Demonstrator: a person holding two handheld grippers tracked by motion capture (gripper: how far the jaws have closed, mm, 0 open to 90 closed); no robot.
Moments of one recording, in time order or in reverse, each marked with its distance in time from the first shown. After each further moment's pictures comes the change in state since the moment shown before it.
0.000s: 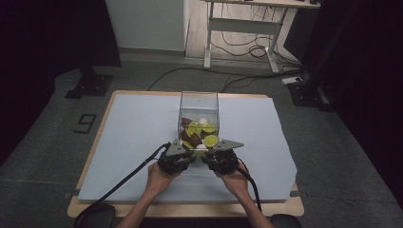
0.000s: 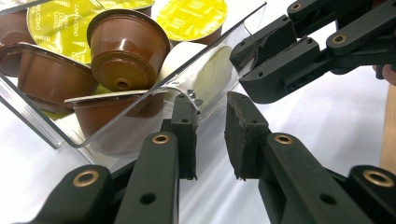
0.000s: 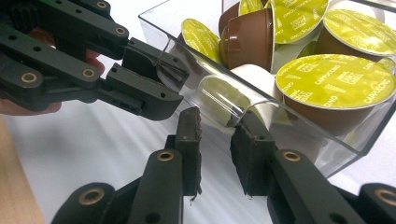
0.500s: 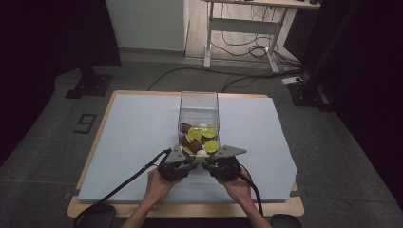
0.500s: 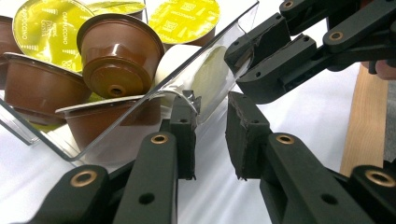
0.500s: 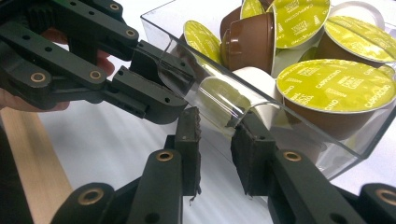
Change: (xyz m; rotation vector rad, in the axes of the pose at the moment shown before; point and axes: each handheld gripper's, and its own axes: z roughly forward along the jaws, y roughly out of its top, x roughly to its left) left arm -0.018 -0.006 -0.008 -0.006 -0.031 0.025; right arm 0.013 -0.010 -0.016 -0.003 0.026 -0.023
